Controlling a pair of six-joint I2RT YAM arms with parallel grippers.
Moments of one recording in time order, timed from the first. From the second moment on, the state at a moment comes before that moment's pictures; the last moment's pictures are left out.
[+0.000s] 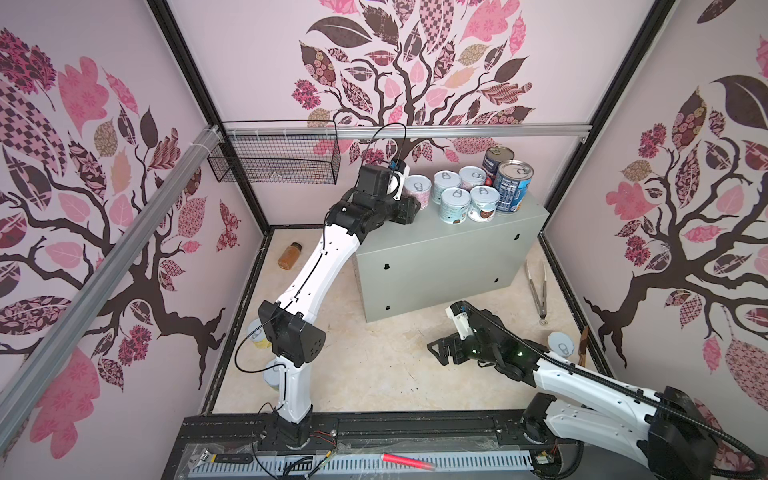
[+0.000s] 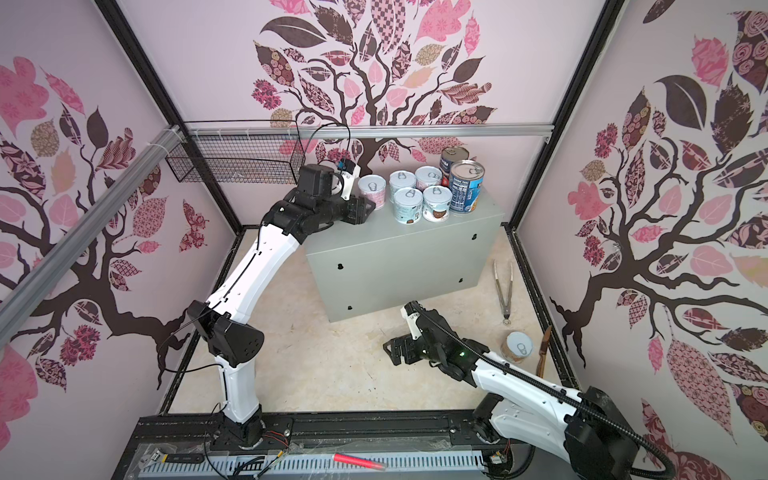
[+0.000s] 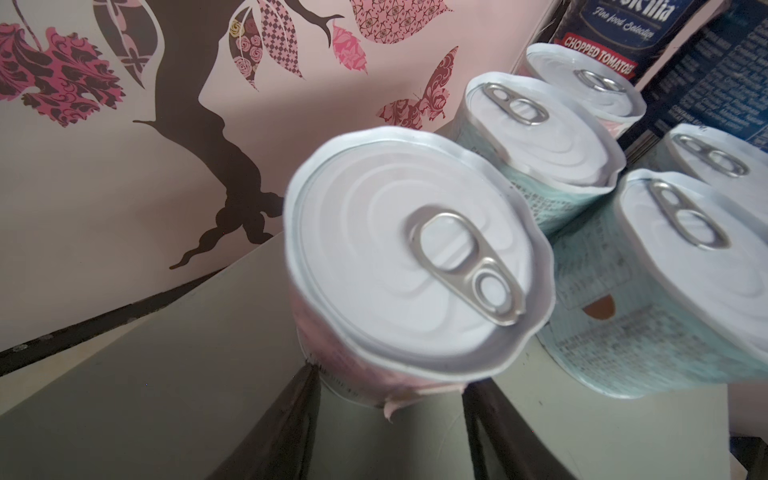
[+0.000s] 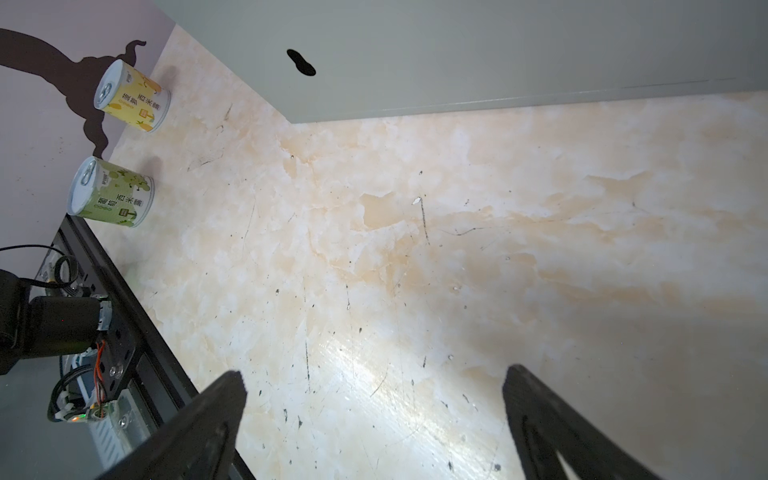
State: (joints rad) left arm -0.49 1.98 2.29 -0.76 0.16 -0.13; right arm 0.75 1.01 0.48 -0.17 -0.16 0.48
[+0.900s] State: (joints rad) left arm -0.49 2.03 2.35 -0.75 0.17 -0.14; right arm 0.75 1.01 0.48 -0.17 -0.16 0.48
